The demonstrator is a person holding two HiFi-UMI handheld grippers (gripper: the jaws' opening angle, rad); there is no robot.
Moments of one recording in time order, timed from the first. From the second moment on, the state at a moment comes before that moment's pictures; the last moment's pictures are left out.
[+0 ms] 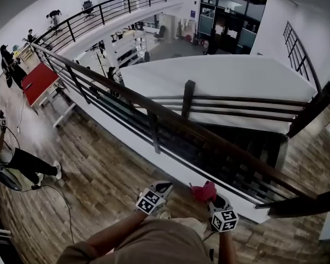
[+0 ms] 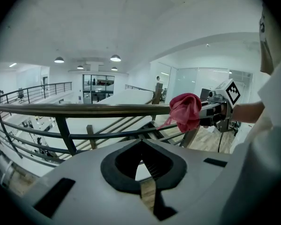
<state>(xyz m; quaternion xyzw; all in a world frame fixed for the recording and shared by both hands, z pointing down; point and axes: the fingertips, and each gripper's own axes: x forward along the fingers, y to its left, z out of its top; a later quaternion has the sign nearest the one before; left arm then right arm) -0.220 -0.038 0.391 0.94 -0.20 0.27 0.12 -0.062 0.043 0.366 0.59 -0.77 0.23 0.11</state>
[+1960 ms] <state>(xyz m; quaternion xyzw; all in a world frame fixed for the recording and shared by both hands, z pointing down) -0.224 0.000 0.401 0.95 -0.17 0.24 0.13 -0.068 0.076 0.383 0.51 -0.80 0.20 0.25</state>
